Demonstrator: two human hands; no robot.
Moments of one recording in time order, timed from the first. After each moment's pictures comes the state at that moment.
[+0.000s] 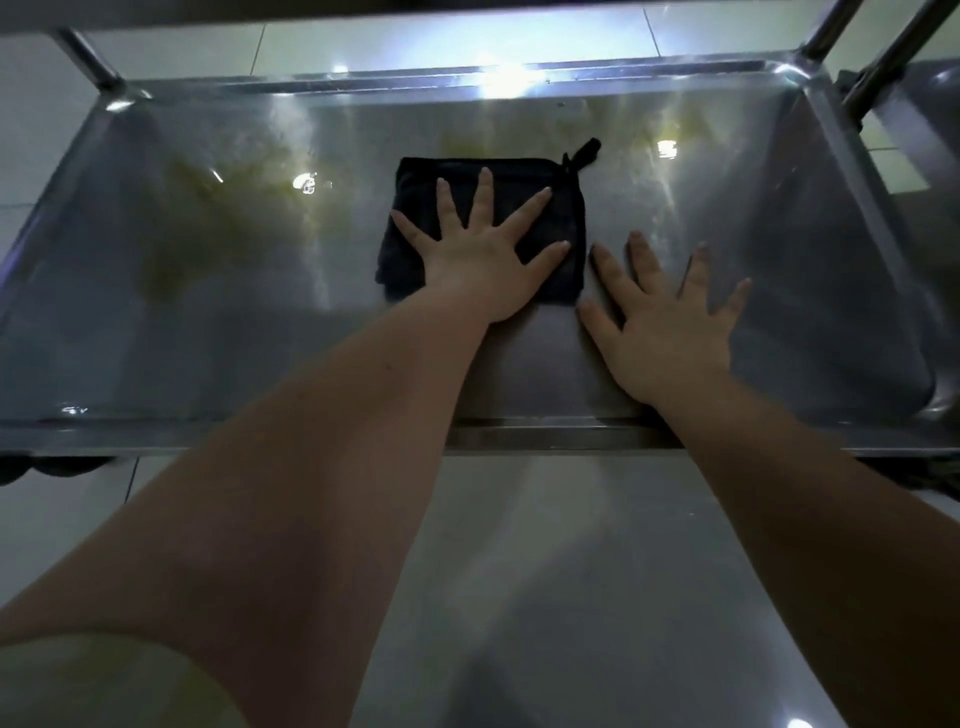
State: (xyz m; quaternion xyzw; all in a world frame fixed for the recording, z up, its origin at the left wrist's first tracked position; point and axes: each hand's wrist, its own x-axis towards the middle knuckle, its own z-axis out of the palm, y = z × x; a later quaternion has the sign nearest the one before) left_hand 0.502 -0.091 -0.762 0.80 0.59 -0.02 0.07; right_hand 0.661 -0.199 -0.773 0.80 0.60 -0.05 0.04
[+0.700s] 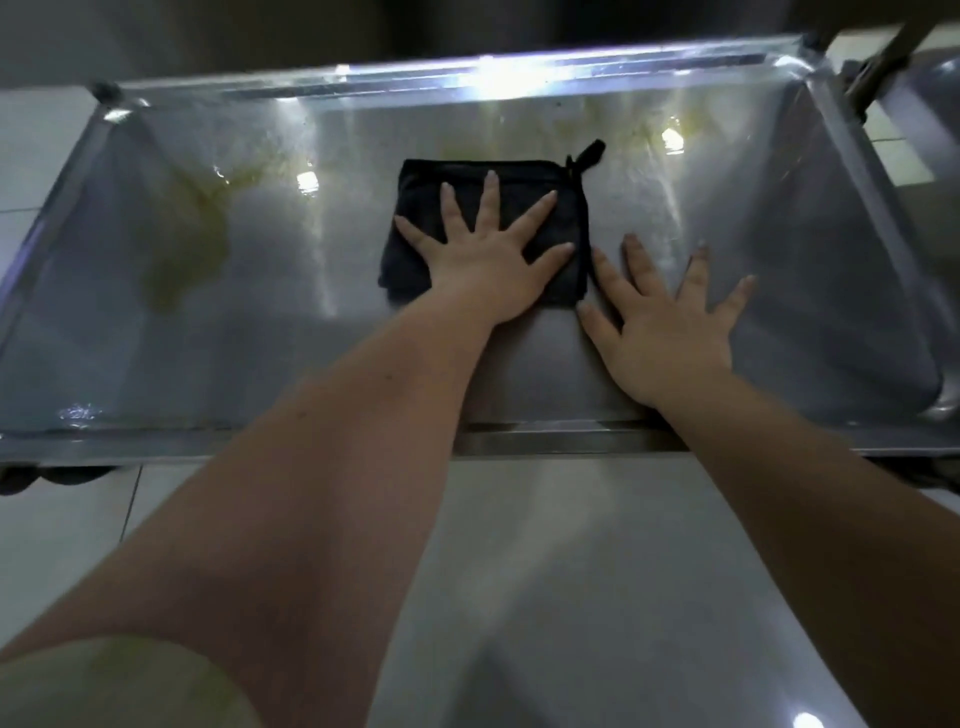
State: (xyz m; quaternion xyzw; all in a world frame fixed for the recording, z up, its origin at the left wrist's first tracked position) left_hand 0.509 -0.096 -0.762 0.80 0.59 -0.04 0.08; right_hand 0.662 -0.202 -0.775 0.79 0.61 -0.05 0.04
